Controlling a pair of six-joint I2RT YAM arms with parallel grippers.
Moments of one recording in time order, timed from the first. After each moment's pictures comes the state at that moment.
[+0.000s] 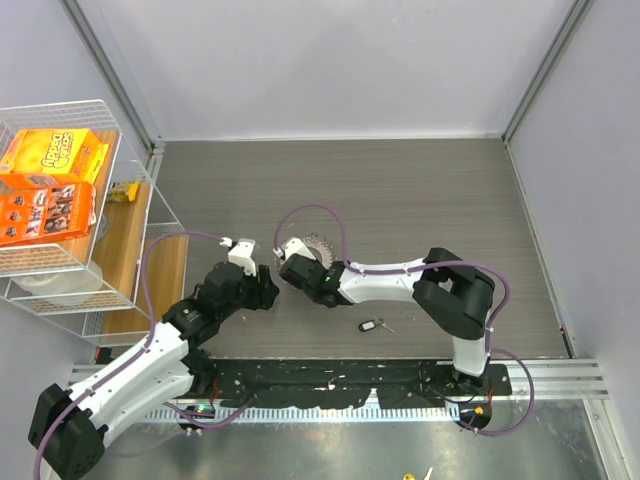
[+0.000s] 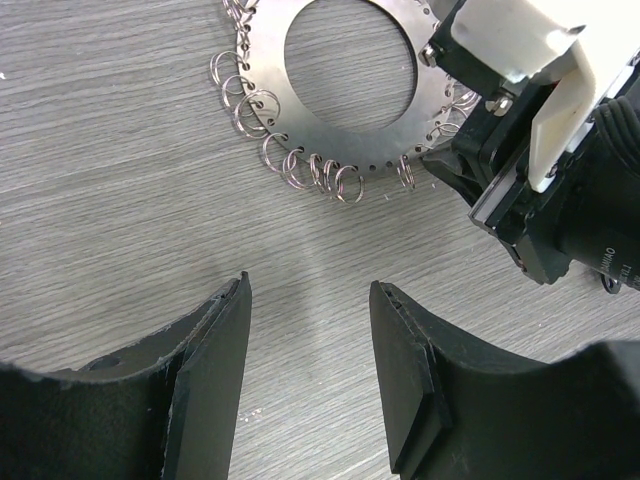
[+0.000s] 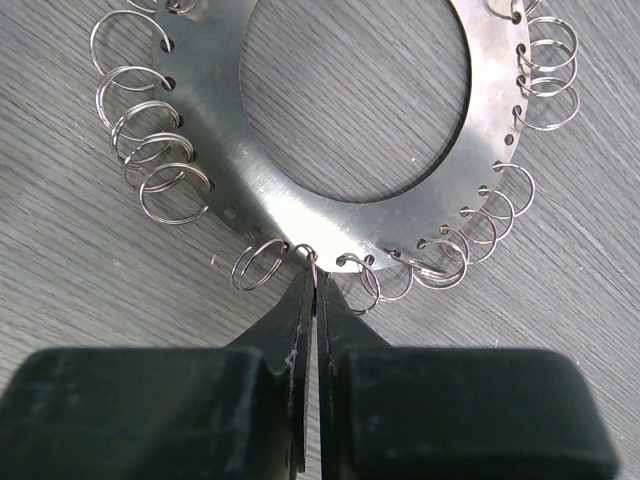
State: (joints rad) left arm -0.64 0.73 0.38 -0.24 -0.09 -0.42; right arm 1.11 1.89 1.15 -0.27 0.47 0.23
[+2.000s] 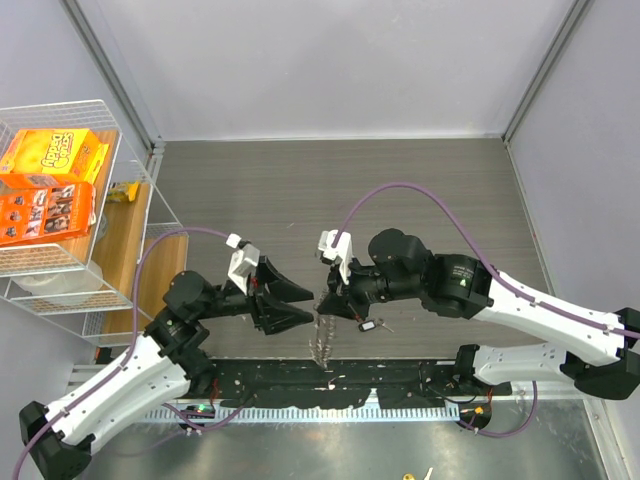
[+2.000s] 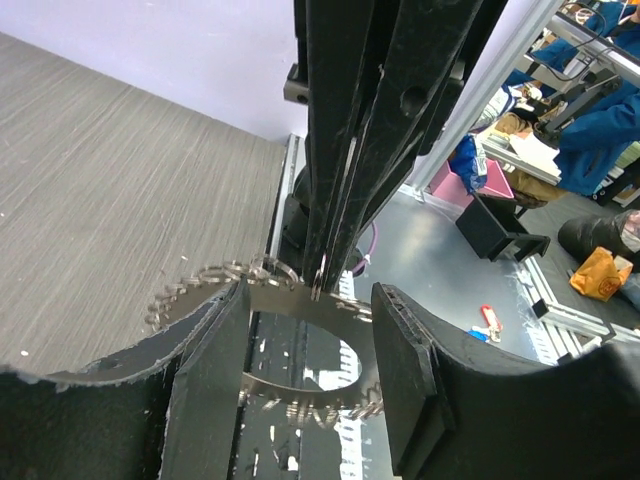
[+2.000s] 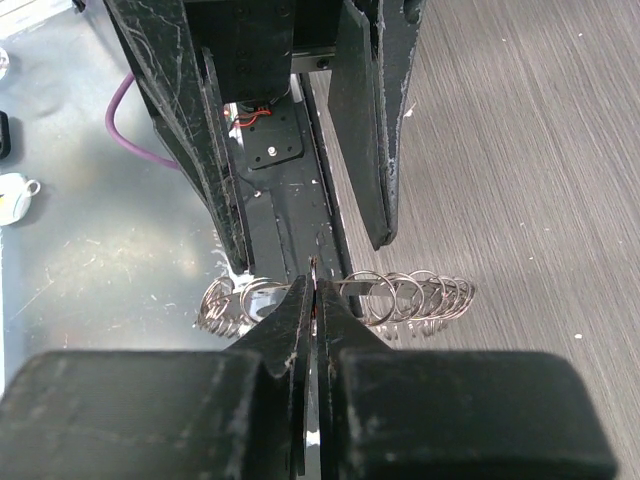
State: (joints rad) left arm -0.77 0.57 0.45 0.27 0.71 -0.52; right arm 1.17 1.10 1.21 -0.60 -0.27 0.12
